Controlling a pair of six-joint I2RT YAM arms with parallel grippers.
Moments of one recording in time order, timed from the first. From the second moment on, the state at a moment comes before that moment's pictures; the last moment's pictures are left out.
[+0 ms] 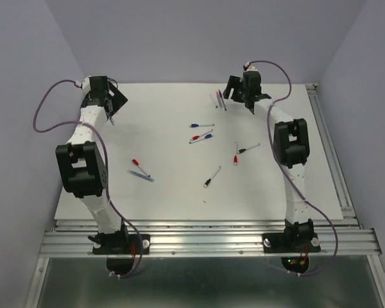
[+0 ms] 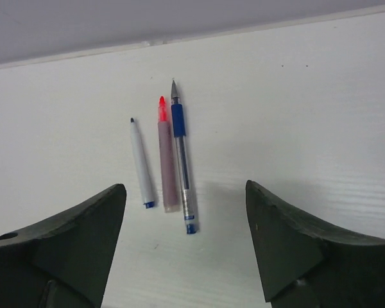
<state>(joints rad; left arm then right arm) 0.10 1.89 1.56 -0.43 -0.17 -0.65 0.22 2.48 2.08 -0.06 -0.05 0.37</state>
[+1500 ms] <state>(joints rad) -0.10 1.34 0.68 -0.44 -0.34 -0.94 0.67 1.25 0.55 0.17 0.27 0.75</state>
